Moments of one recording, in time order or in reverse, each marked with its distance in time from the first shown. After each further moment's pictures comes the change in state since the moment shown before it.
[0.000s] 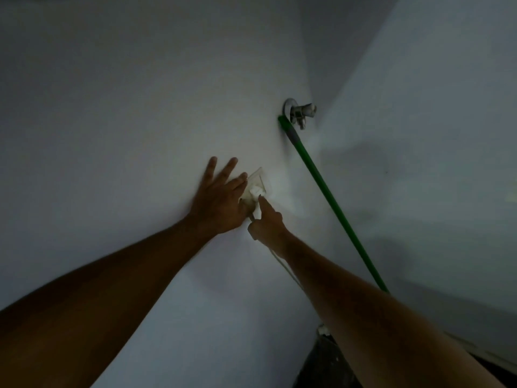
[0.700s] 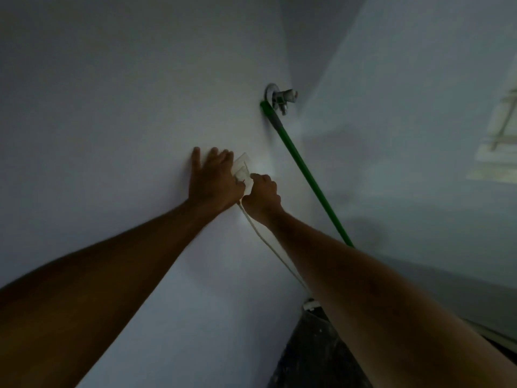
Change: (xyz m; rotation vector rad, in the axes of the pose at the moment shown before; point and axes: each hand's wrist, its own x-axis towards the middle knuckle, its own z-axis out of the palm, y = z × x) left_hand 0.006 0.027 -0.032 -0.278 -0.044 -0.296; right_hand -0.024 -0.029 -0.028 -0.340 0.159 -0.094
